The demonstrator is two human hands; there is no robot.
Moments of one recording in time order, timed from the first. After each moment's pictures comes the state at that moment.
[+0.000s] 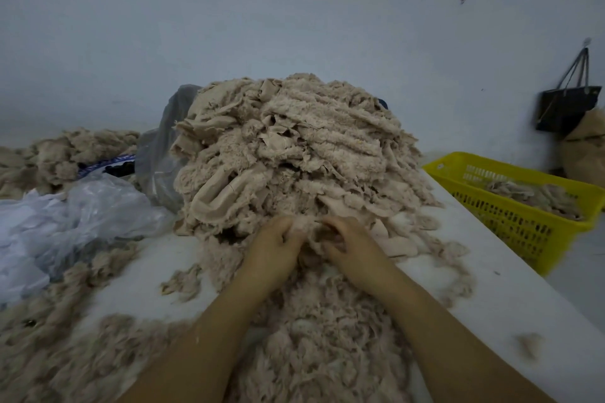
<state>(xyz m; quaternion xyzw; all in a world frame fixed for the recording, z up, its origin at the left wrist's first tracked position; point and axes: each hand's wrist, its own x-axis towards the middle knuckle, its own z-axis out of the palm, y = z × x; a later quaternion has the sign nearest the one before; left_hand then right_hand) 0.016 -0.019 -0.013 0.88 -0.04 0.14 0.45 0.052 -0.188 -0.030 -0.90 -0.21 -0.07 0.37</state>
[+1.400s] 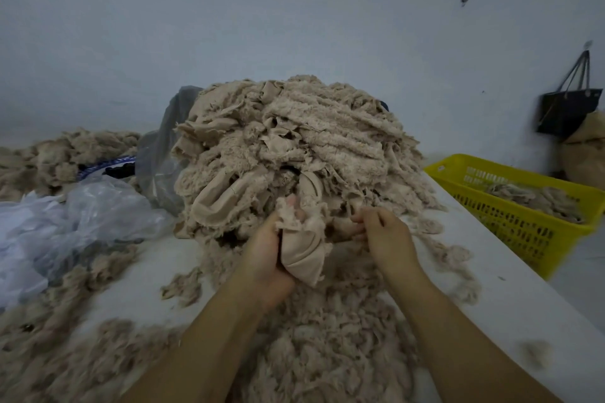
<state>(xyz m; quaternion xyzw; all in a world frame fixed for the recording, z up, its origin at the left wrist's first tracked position) -0.004 -0.031 0.018 0.39 -0.02 -0.08 0.92 0.043 -0.195 -0.004 -0.78 0.02 -0.13 0.61</state>
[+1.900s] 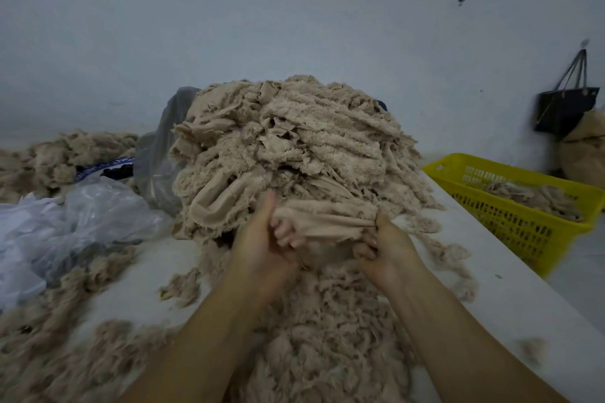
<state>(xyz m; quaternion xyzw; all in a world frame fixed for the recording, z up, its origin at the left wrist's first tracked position) -0.004 -0.031 0.027 0.40 -0.01 -0.01 0.91 0.045 -0.192 0.002 -0.35 0.17 0.04 0.92</state>
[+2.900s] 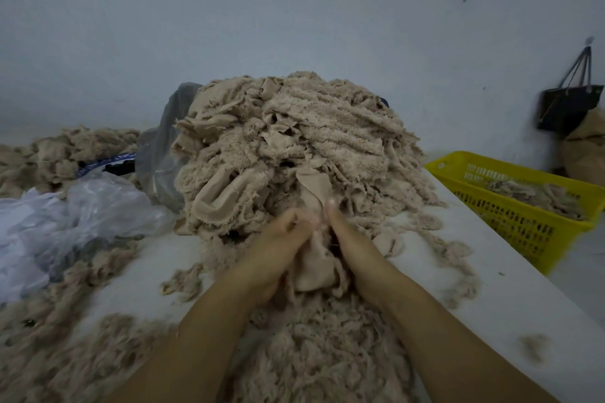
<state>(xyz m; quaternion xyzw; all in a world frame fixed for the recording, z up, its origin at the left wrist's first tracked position) 0.003 -0.028 0.010 0.68 -0.04 -0.02 0.73 0.027 -0.167 -0.010 -0.66 -0.12 0.15 0.72</state>
